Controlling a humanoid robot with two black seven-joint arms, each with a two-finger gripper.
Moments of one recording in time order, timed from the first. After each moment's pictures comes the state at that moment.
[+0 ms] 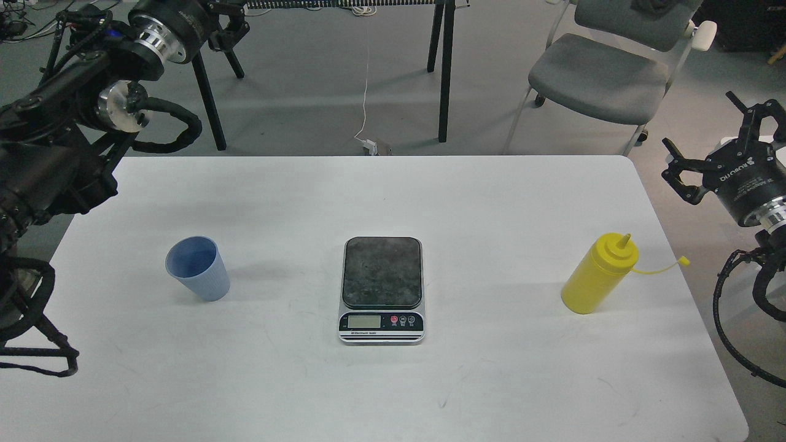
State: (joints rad) left arm -1.20 0.36 -0.46 -0.55 0.06 -0.33 -0.31; right arm 0.56 -0.76 0.64 0.93 0.29 0.49 0.31
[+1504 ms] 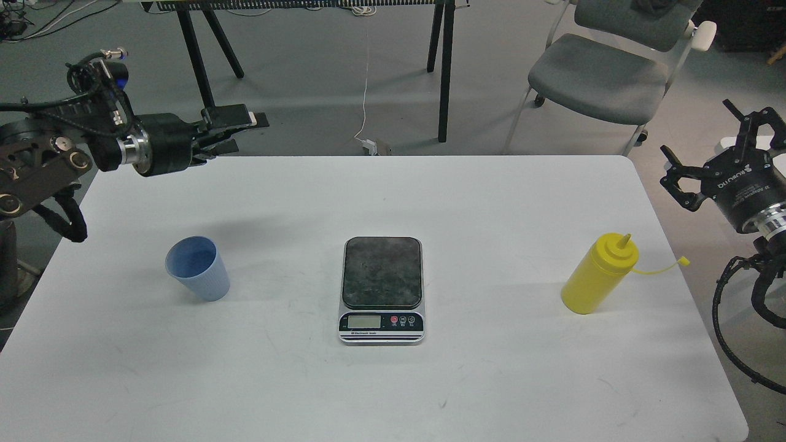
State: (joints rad) left arm -1.10 0.67 -0.15 -0.82 1.02 -0.49 -0.40; right arm 0.54 -0.76 0.64 0.93 0.28 0.49 0.32
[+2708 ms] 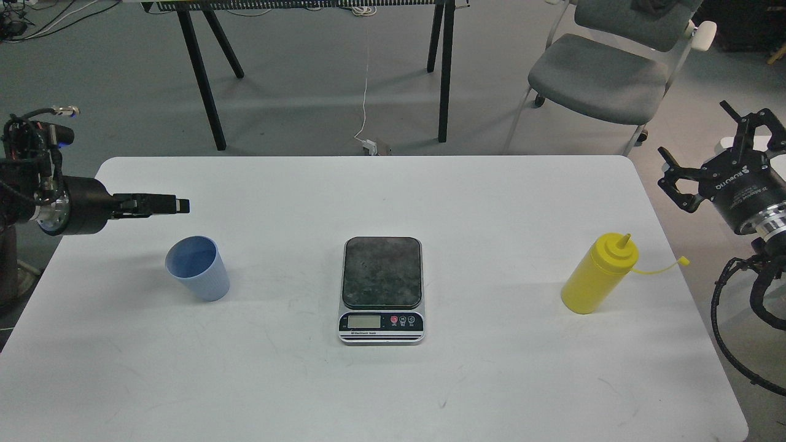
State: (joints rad) left arm -1.00 0.86 -0.07 -0.84 1.41 -0.49 -0.49; right arm 0.54 -0.76 0.64 0.94 0.28 0.49 0.32
